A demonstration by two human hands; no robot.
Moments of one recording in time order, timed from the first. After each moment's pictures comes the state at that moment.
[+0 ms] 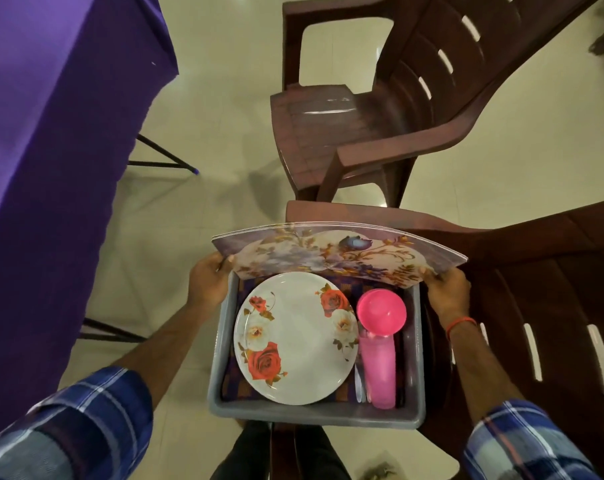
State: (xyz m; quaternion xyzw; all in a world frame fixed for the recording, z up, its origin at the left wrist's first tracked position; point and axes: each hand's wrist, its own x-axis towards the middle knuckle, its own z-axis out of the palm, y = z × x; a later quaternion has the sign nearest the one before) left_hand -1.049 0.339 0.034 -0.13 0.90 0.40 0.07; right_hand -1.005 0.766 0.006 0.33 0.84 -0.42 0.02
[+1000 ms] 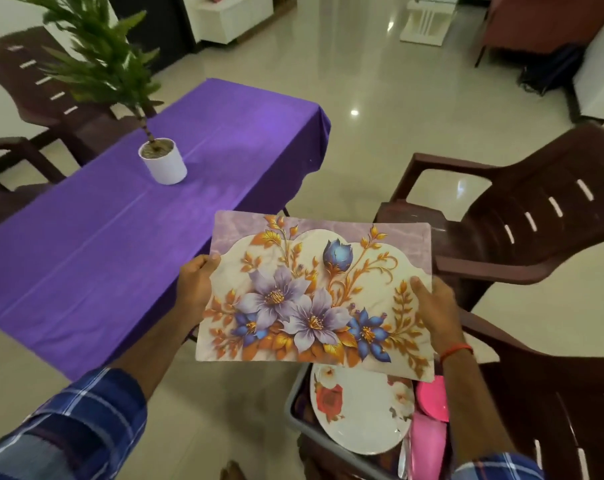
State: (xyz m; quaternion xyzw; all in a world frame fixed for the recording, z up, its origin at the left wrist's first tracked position) left_hand -0.947 0.124 0.244 -0.36 0.67 0.64 -0.13; right_hand -1.032 0.536 0.245 0.14 0.77 -0.61 0.07
